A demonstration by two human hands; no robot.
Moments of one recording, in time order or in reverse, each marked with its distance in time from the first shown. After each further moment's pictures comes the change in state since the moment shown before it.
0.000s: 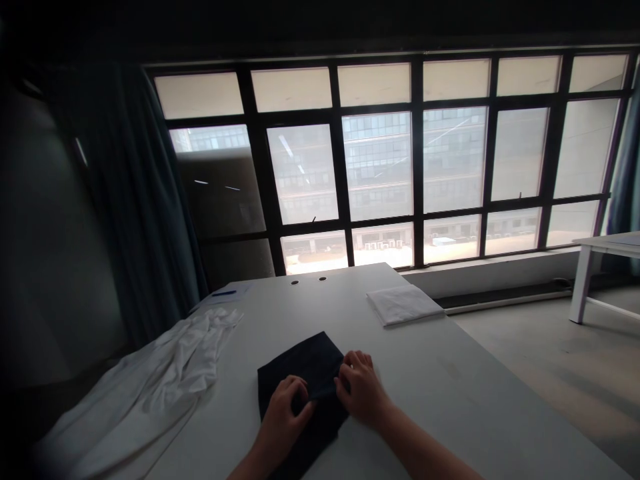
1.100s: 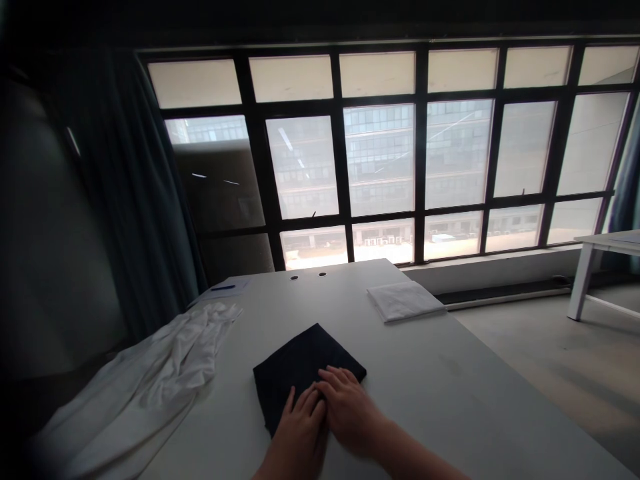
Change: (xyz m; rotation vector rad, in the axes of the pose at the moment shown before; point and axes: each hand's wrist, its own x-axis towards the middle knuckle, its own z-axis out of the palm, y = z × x) left_hand -0.023 0.011 0.028 0.246 -0.262 0.231; right_hand -0.009 -0.018 0.005 0.114 -0.300 -0.178
